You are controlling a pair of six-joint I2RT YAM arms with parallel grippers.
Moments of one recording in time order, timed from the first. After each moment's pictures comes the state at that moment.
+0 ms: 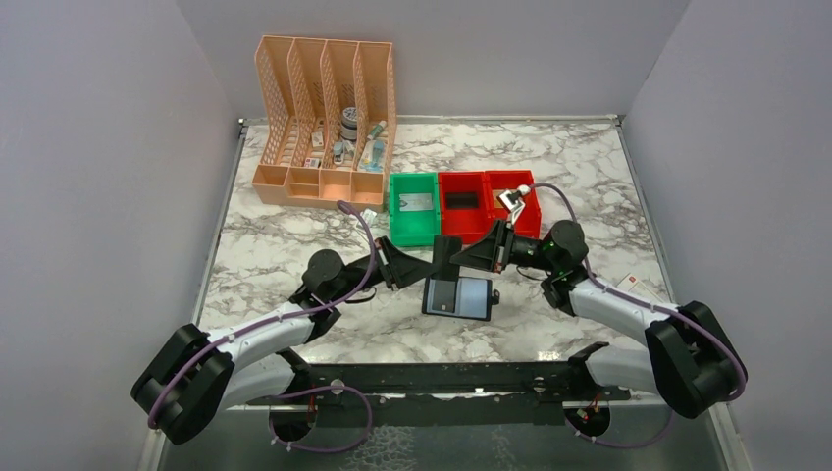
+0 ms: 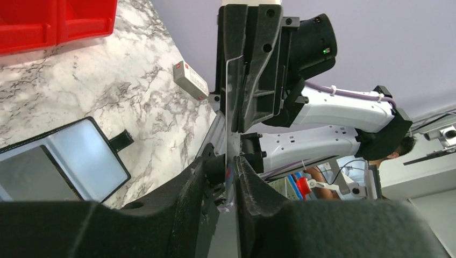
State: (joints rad) left arm -0.69 1.08 0.31 0.88 0.48 -1.11; right arm 0.47 1.23 0.42 0.94 -0.90 1.14
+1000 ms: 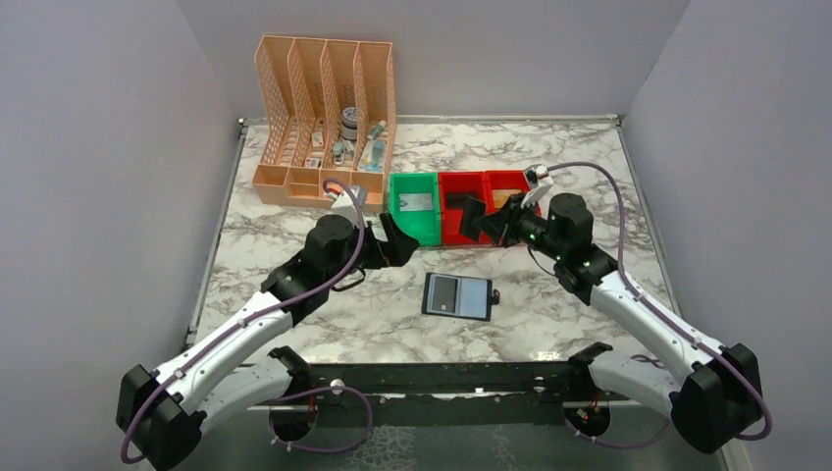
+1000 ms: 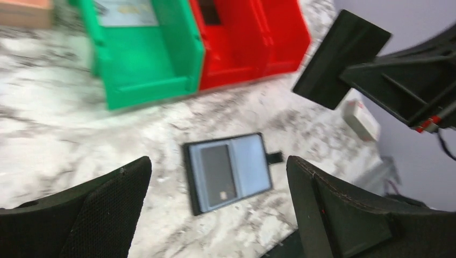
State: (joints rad) left arm -0.68 0.90 0.63 -0.09 0.04 -0.71; right arm 0.47 1.02 0.65 0.13 -0.33 0.50
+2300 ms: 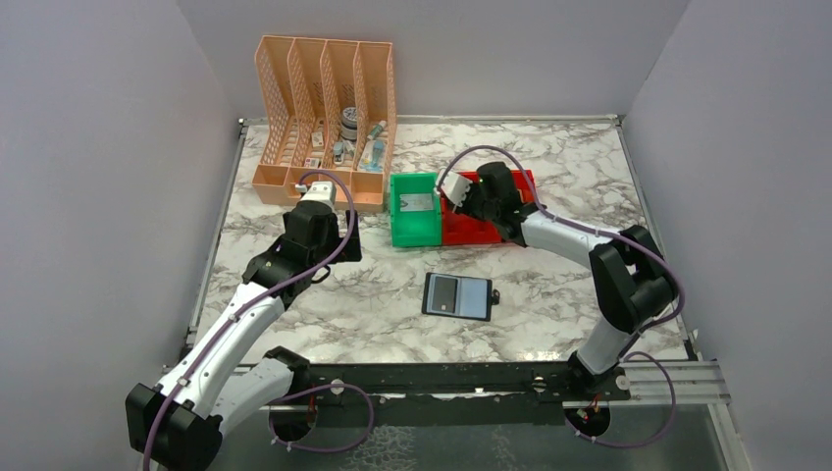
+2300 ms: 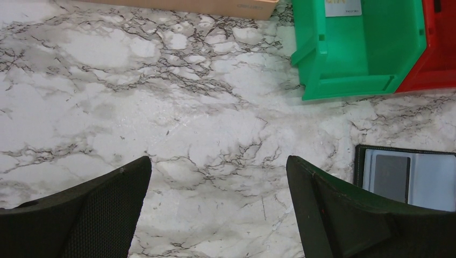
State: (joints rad) left arm -0.44 0.92 0.79 -0.55 -0.24 -0.33; right arm 0.53 1.71 1.04 0.08 -0.01 -0.76
